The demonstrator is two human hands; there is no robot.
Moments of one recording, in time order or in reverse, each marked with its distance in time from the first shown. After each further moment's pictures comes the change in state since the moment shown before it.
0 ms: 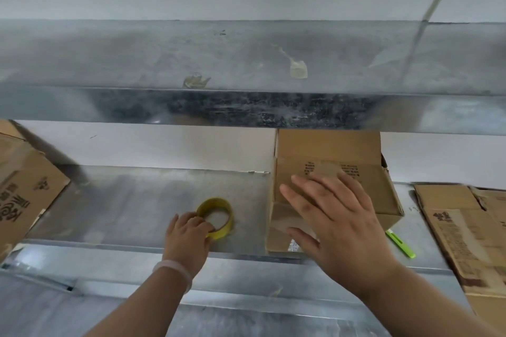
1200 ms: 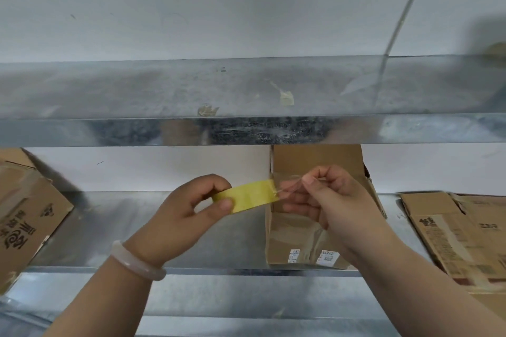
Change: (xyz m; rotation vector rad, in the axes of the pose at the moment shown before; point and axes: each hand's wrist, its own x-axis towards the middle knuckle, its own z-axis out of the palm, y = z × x) left_hand -0.007 0.063 -0.184 -0.782 0.032 0.413; right_hand 0.054 -0.027 -0.057 1.713 0.116 0.903
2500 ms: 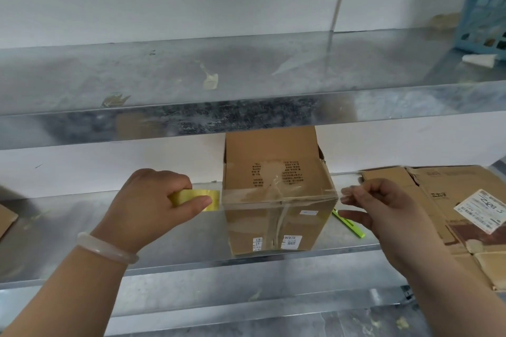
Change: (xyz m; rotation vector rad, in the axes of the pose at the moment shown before) left_hand 0.031 -0.014 0.029 0.695 0.004 0.072; right_hand -0.029 0.001 -0.144 -0.247 0.476 0.024
